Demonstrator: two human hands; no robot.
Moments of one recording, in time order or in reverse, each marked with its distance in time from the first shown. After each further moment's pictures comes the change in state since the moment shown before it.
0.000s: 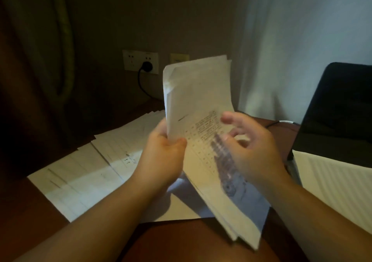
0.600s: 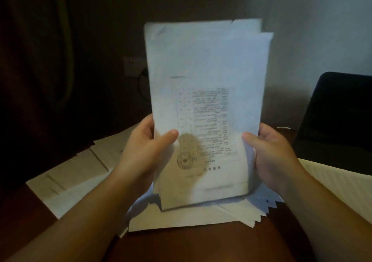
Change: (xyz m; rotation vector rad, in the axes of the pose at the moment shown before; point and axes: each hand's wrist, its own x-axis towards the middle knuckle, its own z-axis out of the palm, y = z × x) left_hand 0.012 0.009 -0.021 -0.170 0.009 -0.098; right_hand 0.017 0.010 -0.029 0.498 0.101 0.496
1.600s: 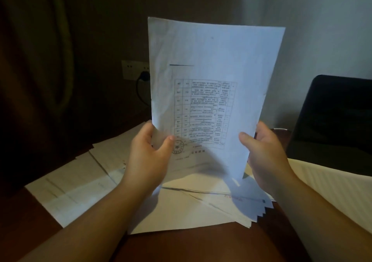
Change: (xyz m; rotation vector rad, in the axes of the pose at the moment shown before) left_hand 0.000 -0.015 0.011 0.232 0.185 0.157; right_hand 0.003 0.006 0.005 -0.098 -0.004 -0.172
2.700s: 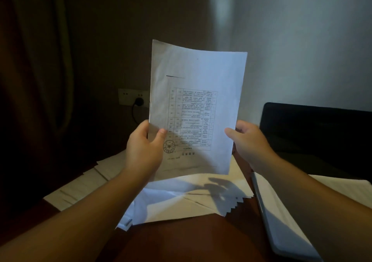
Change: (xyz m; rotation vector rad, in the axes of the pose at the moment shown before) left_hand -0.006 0.070 -0.006 0.047 0.039 0.106; right_hand -0.012 -0.075 -0.021 -0.399 0.046 -0.022
